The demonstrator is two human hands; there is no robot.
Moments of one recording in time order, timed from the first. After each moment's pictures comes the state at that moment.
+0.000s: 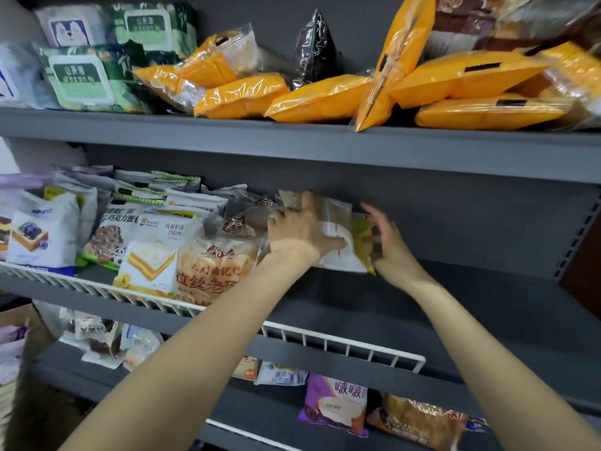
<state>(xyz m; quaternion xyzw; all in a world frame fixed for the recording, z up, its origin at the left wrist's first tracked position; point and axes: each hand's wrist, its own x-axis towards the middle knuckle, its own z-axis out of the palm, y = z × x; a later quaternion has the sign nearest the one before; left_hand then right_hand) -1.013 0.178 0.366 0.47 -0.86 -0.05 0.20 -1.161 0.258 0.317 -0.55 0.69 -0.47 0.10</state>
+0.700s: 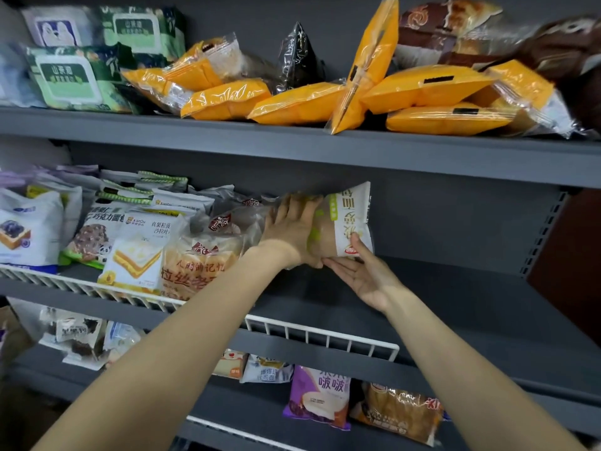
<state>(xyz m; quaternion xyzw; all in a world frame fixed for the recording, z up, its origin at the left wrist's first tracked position) -1.018 0.164 0.354 0.34 -0.93 -0.02 0.14 -1.138 0.272 0.303 -0.20 0.39 -0.74 0.50</state>
